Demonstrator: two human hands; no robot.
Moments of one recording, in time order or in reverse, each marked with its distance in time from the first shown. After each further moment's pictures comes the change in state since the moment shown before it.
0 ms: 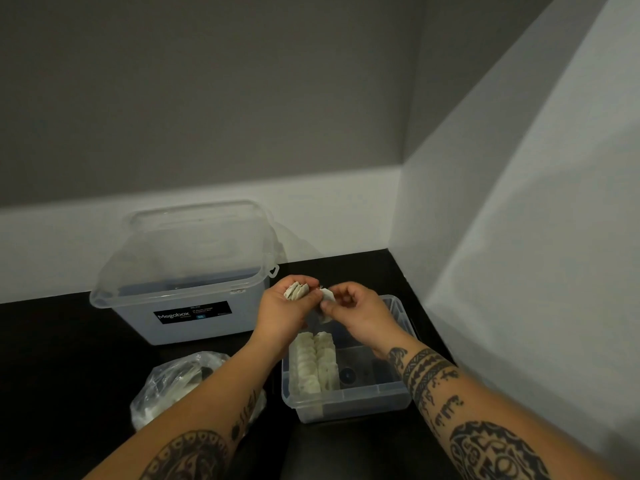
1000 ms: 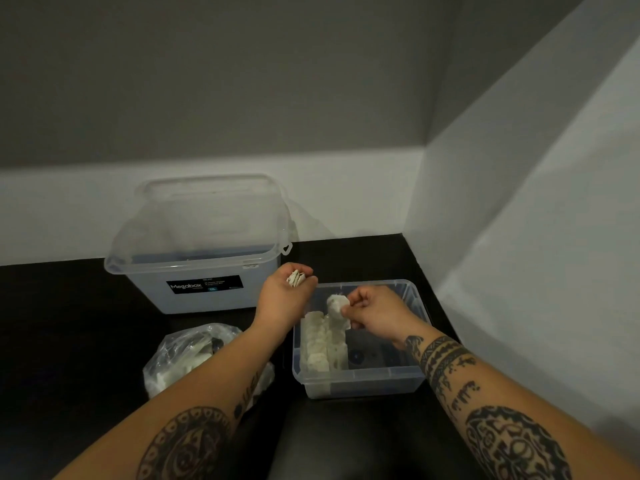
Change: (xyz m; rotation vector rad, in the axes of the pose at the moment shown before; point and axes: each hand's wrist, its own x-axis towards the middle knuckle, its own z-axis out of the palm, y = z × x) left_hand 0.007 -0.024 -0.017 0.158 0.123 -0.107; right_hand 0.004 0.021 -0.006 -0.217 -0.121 0.198
